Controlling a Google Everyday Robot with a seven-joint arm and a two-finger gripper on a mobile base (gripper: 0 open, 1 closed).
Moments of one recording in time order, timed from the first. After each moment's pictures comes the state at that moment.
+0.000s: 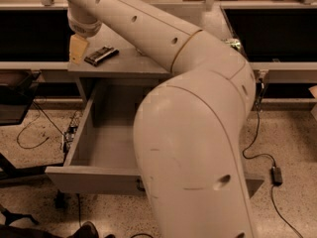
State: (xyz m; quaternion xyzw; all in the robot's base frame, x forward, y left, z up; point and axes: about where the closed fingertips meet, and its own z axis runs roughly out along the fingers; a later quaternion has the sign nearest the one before) arm 0.768 0.216 0.908 -0.58 0.75 -0.04 0.32
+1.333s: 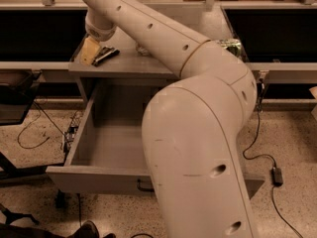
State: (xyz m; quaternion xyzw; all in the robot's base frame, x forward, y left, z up) arm 0.801 0.189 0.878 -0.54 0.78 -0.01 0.32
